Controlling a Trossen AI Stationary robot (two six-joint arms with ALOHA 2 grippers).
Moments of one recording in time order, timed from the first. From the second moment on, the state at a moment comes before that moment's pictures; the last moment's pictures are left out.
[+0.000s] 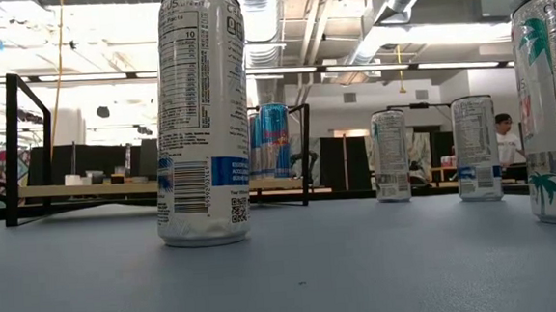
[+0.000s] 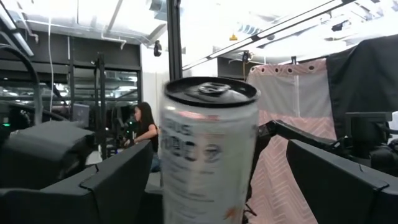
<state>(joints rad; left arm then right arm) -0.24 1.08 0.79 0.81 0.25 -0.09 0.01 1.89 1.65 0.37 -1.10 0.25</state>
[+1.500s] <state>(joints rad) -0.22 1.18 0.79 0.94 0.36 -0.14 0.00 1.94 1.65 0.29 -1.12 0.25</state>
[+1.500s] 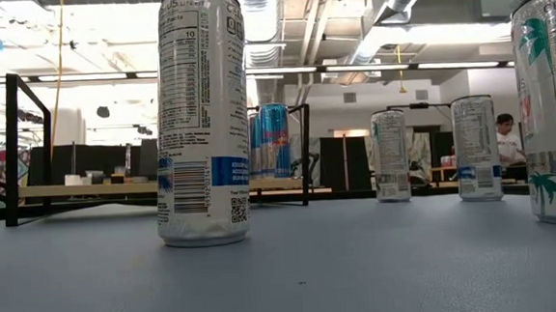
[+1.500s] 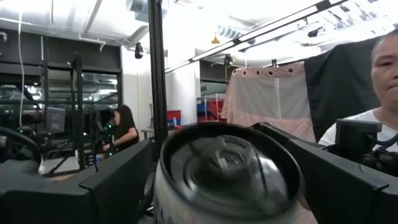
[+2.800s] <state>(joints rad) -0.22 1.18 0.79 0.94 0.33 -0.14 0.00 1.93 1.65 0.39 -1.15 0.31</state>
